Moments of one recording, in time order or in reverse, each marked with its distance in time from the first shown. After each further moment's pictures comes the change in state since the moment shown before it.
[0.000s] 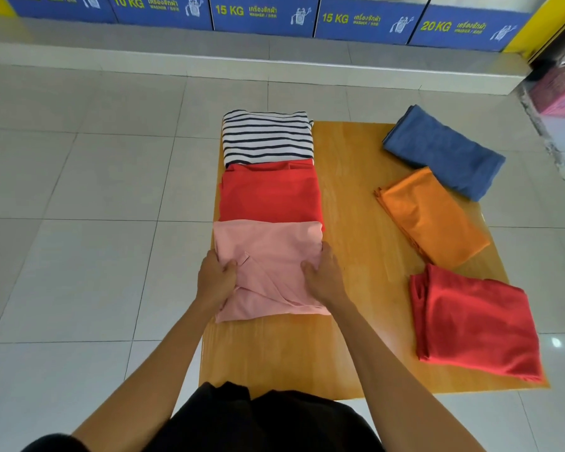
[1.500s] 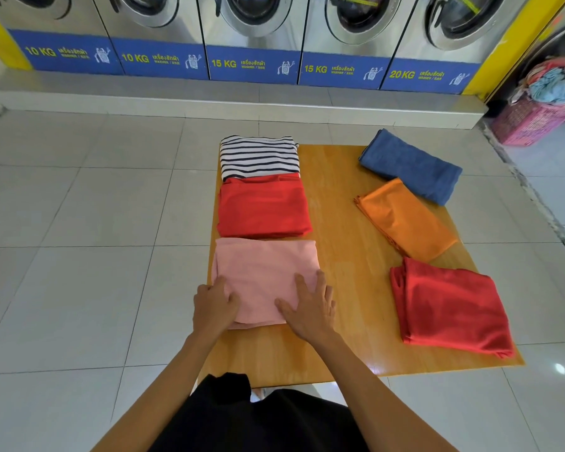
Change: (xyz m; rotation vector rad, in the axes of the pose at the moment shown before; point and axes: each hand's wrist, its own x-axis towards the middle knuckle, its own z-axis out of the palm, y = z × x) left_hand -0.059 -0.053 0.003 0.461 0.021 0.185; right_hand -0.086 0.037 0.027 -0.551 0.084 -0.111
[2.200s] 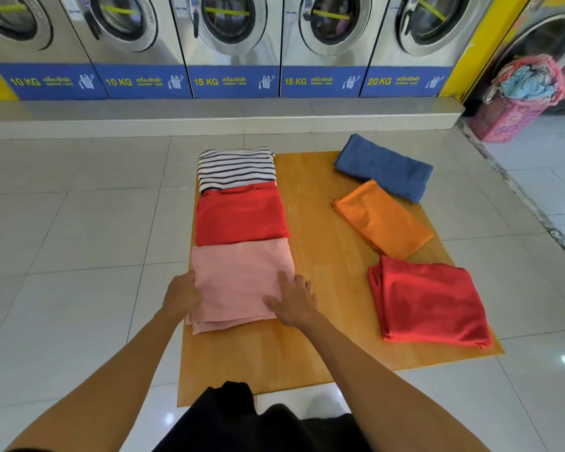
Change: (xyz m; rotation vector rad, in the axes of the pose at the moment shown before) left_hand 0.048 0.013 -0.029 0.122 -0.086 -0.007; right_hand 0.019 0.010 -0.030 0.027 -0.181 -0.060
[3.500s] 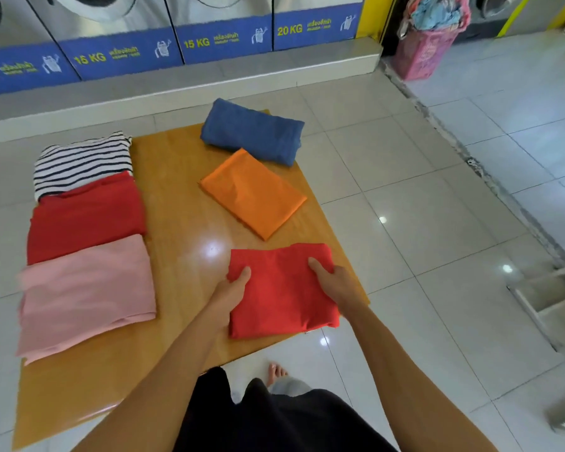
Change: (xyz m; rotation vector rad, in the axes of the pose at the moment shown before) left_hand -0.122 0.306 0.198 -0.713 -0.469 -0.244; right_hand -0.065 0.346 -0.119 0.936 0.195 0.560
